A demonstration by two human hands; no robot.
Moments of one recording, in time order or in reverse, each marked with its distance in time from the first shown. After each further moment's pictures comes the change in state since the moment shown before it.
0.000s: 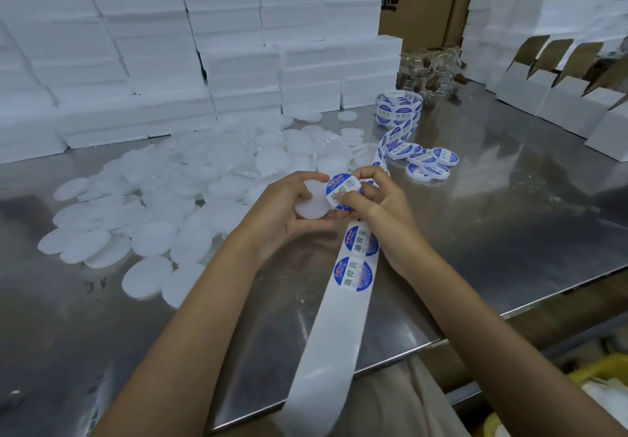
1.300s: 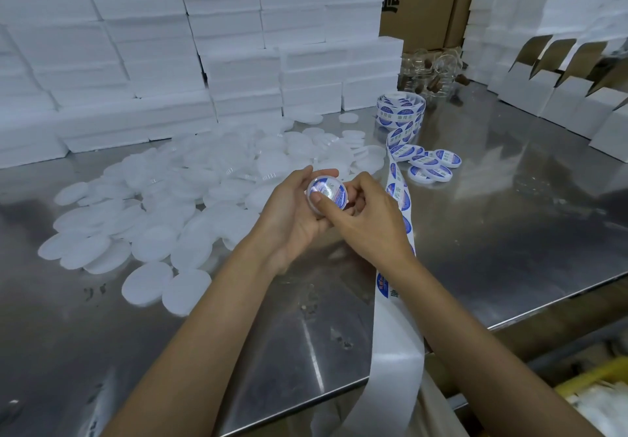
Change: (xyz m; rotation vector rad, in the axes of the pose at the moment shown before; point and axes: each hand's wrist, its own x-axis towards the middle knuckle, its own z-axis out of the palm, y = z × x) left_hand -0.002 0.000 0.018 -0.316 -0.036 -0.015; right_hand 0.014 0.029 0.007 -0.684 0.188 -0.278
